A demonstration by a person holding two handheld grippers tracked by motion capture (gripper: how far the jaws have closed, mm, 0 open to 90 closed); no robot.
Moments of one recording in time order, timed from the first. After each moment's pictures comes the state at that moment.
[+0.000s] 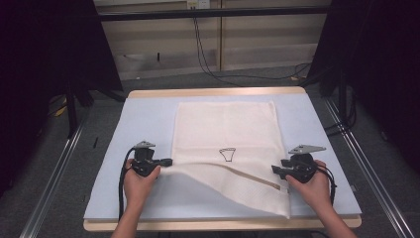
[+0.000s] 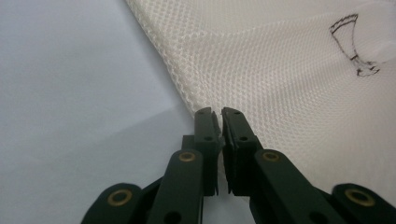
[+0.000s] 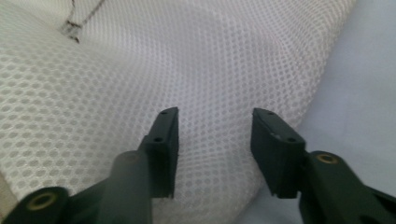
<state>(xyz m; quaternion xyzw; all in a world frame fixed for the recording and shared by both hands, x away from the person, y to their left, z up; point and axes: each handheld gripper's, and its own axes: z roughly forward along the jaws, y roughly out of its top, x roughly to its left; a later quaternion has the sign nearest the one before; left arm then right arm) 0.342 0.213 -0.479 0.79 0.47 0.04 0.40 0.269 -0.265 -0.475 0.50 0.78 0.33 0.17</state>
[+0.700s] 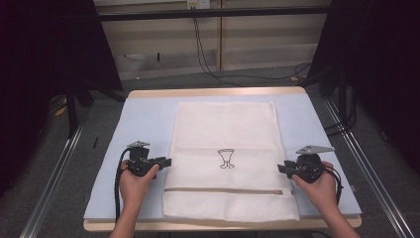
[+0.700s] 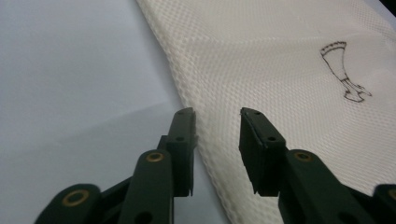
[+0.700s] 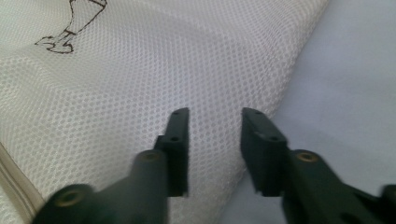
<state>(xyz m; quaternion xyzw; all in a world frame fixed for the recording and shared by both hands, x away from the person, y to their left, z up) 0.333 0.219 -0.471 0.77 0.49 0.02 0.40 0.264 -0.279 -0.472 0.52 0.76 0.36 0.15</state>
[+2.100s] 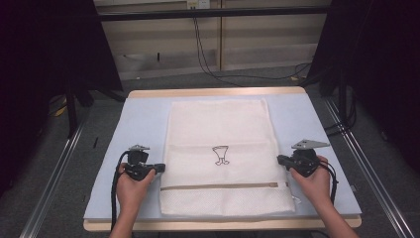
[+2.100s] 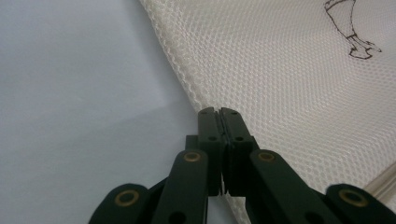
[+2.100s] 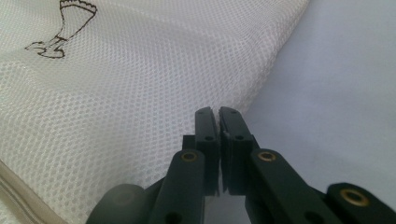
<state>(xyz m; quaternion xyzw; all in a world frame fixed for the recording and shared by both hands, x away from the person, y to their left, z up) 0.325 0.223 -0.467 0.79 0.50 0.04 0.35 0.279 -0.271 -0.467 0.50 0.76 0.36 0.18</state>
